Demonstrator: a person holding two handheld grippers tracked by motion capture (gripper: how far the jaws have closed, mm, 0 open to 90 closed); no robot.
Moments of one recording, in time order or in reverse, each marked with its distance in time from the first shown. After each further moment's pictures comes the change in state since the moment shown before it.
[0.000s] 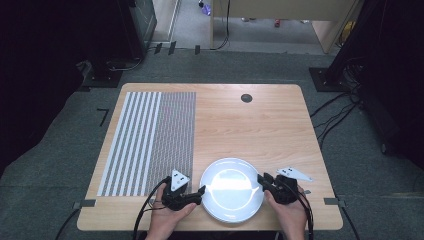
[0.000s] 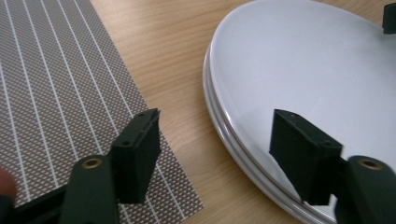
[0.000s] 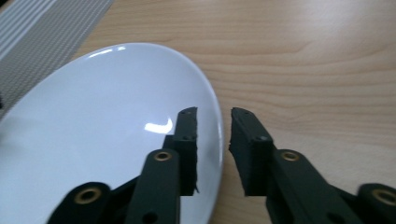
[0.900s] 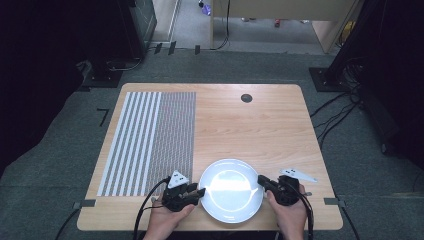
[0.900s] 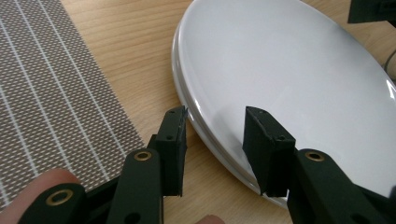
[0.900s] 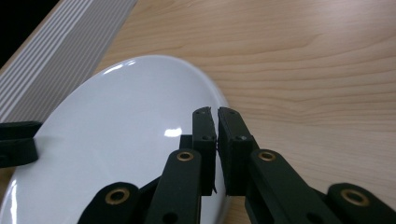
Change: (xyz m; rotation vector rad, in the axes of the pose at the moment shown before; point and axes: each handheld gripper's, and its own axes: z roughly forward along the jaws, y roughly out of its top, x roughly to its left) left arm 0.008 -0.002 -0.001 0.045 -0.156 -0.062; right arm -0.004 -0.001 -0.009 -0.019 0.057 0.090
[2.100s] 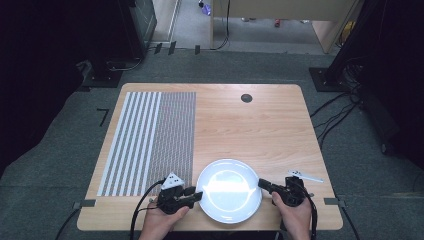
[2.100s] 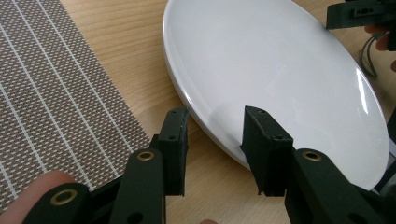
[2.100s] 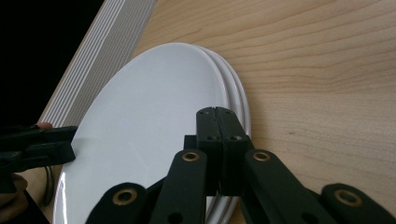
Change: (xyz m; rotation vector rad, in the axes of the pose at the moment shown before) left arm 0.006 -0.006 -0.010 0.026 -0.071 -0.012; right arm -0.022 -0.008 0.004 0.058 0.193 0.160
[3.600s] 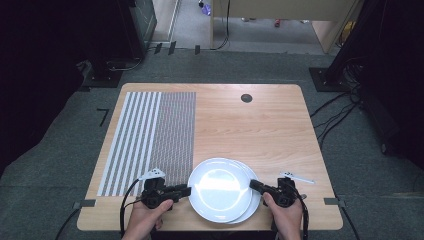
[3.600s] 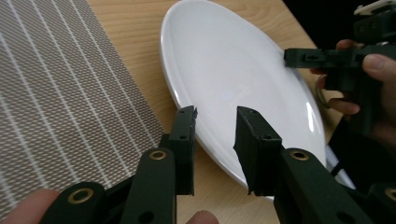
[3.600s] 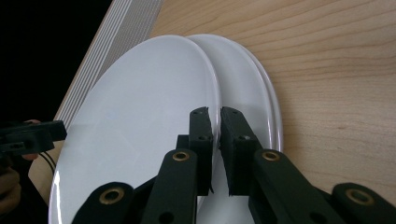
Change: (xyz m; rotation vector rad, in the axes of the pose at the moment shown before) left arm 0.029 0.009 -0.034 -0.019 -0.105 -0.118; right arm 0.008 -0.010 0.019 0.002 0.036 0.043
